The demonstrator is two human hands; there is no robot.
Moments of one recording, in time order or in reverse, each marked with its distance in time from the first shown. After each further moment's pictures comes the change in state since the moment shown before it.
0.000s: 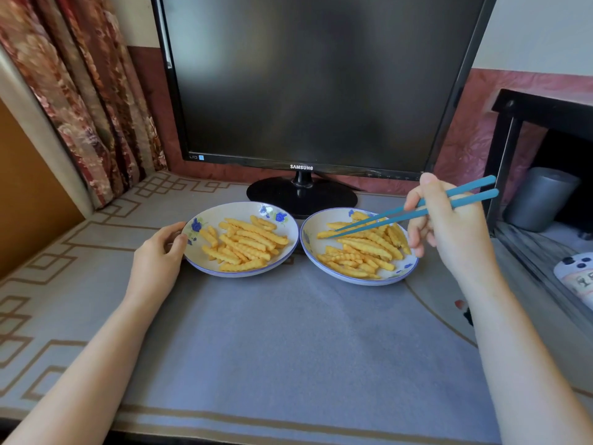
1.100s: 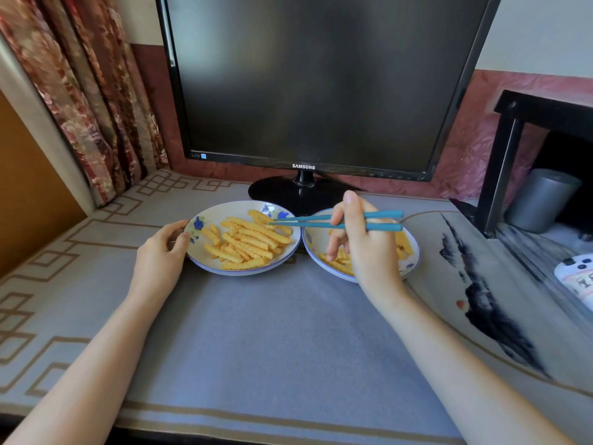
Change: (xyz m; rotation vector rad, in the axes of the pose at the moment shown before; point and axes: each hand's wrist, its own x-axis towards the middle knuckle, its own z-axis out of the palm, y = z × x) left_hand 0.001 0.000 0.000 -0.010 -0.004 -0.007; right_hand -0.032 0.010 0.084 0.139 -0.074 -0.024
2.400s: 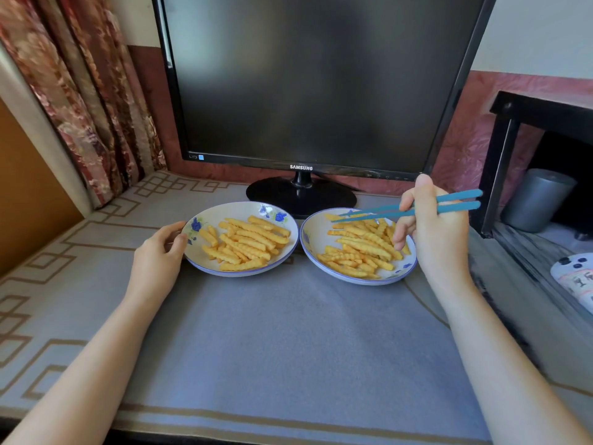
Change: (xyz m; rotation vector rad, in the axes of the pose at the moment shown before) left_hand 0.001 -0.001 0.000 0.014 0.008 0.029; right_hand 0.023 -0.005 -0.067 -0.093 0.217 0.003
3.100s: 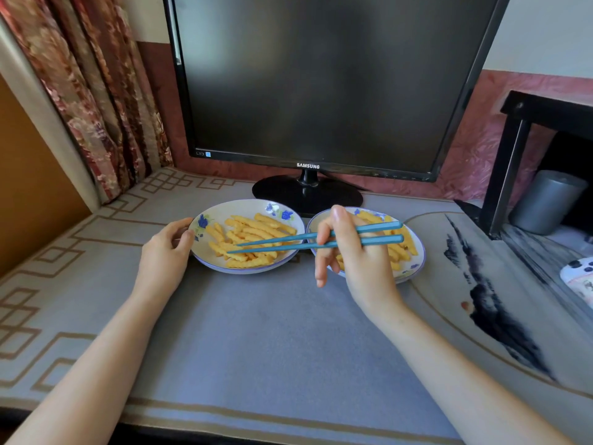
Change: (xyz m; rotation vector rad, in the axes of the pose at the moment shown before) left_hand 0.002 -0.003 0.001 -0.021 -0.004 0.001; right_hand -0.058 -0.007 0.067 0.286 -0.440 0.030
